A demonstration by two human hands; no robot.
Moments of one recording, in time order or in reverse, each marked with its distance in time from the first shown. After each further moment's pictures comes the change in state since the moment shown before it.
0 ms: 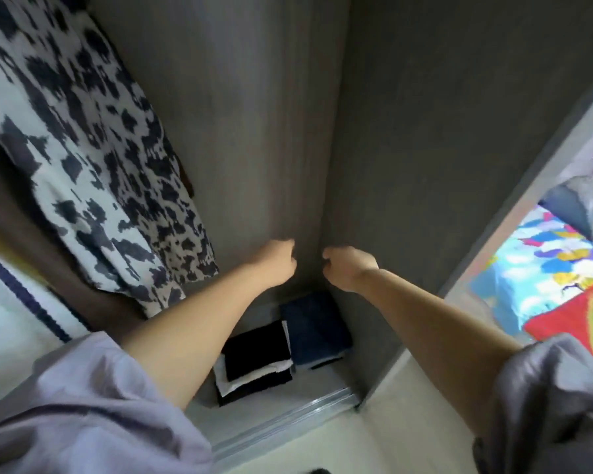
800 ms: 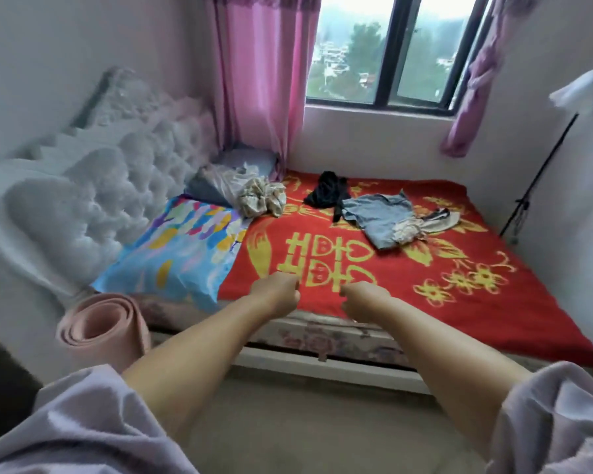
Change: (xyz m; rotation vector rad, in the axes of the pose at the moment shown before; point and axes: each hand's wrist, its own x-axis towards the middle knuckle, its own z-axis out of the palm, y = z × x) left_hand -0.147 0.568 0.176 0.146 -0.303 1.105; right_hand -0.470 0.431 0.024 0.121 -0.049 1.060
